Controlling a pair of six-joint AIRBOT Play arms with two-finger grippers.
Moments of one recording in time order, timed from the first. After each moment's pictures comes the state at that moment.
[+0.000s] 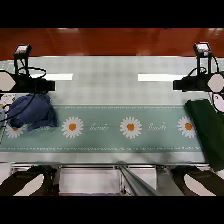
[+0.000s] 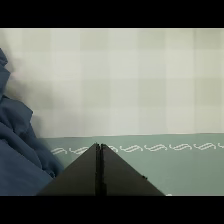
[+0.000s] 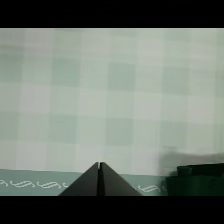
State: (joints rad) left arm -0.07 -1.06 1.01 1.52 -0.95 -1.60; right arm 0.06 -1.09 1.02 -1.69 0.88 1.65
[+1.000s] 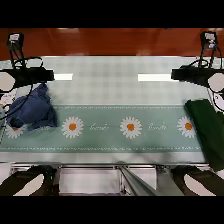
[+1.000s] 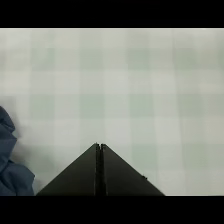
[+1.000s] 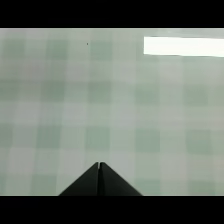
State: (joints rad) left arm -0.07 -1.07 1.01 1.52 -0.70 -1.60; right arm 0.06 -1.09 1.02 -1.58 0.64 1.65
